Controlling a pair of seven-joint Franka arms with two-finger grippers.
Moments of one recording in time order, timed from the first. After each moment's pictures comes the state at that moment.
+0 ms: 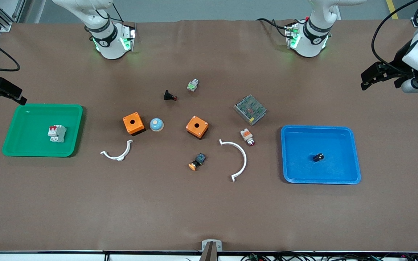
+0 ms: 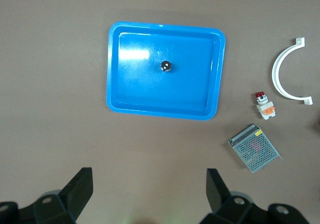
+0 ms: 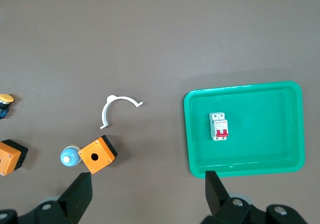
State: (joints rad) left arm -0.07 -0.08 -0.05 -1.63 0.02 1.54 -0.16; right arm -0.11 -0.07 0.00 -1.69 0.05 1.68 0.01
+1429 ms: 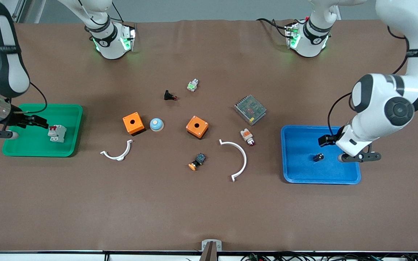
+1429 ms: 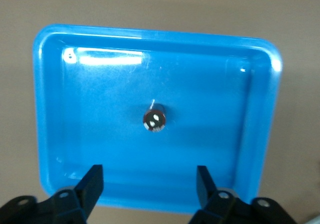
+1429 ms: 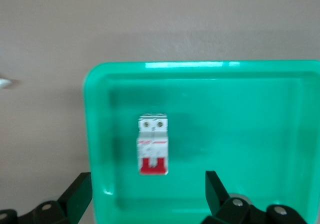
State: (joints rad) left arm -0.05 0.34 -0.05 -1.93 0.03 2.24 -0.16; right arm -0.35 0.23 -0.01 -2.13 -0.03 2.31 -0.32
